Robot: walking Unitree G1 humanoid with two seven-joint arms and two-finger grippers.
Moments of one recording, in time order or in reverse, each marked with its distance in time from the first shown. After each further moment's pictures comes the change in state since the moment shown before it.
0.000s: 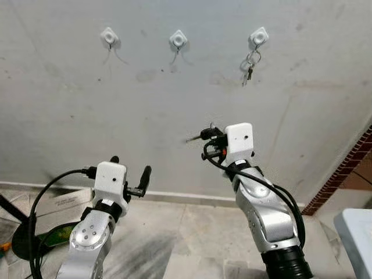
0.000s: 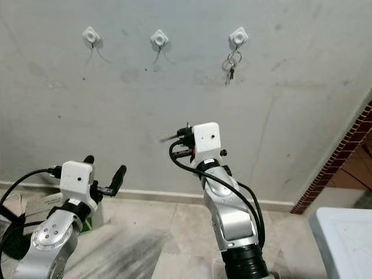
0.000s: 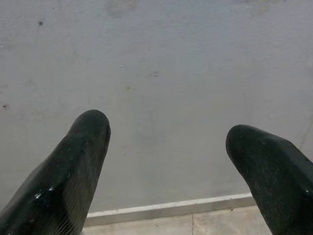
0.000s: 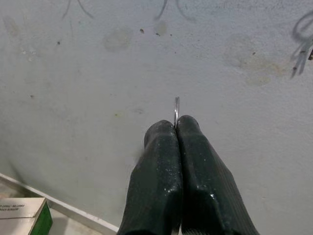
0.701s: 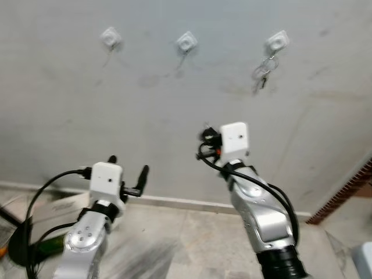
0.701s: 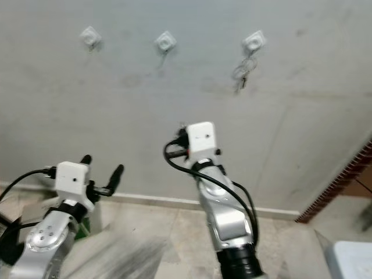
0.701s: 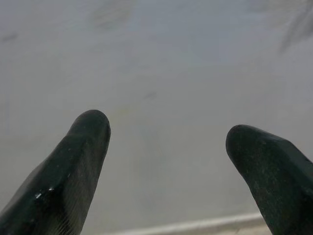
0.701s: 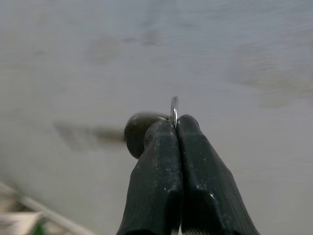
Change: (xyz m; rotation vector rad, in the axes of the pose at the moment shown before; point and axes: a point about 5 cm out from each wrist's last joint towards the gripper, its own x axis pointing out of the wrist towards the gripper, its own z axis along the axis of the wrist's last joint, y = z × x) left arm -0.001 0.005 0.003 -0.005 -0.030 -0.004; right arm 0.003 0.013 0.005 -0.001 -0.024 0.046
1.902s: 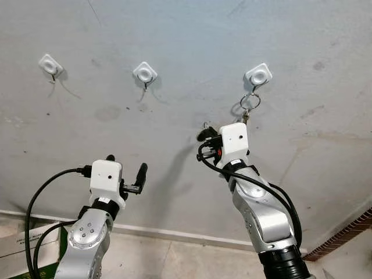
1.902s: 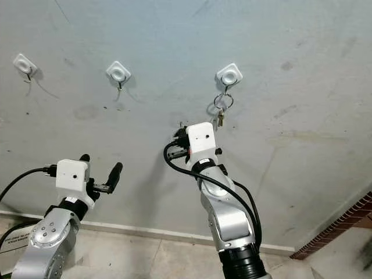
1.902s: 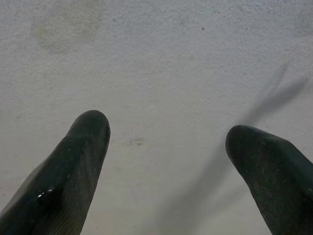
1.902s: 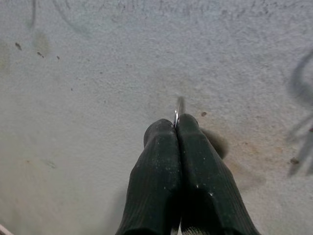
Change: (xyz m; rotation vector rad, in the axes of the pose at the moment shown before) left arm 0.002 0.000 -0.004 -0.018 0.041 0.047; right arm -0.003 -0.004 -0.005 -0.018 0.015 -0.002
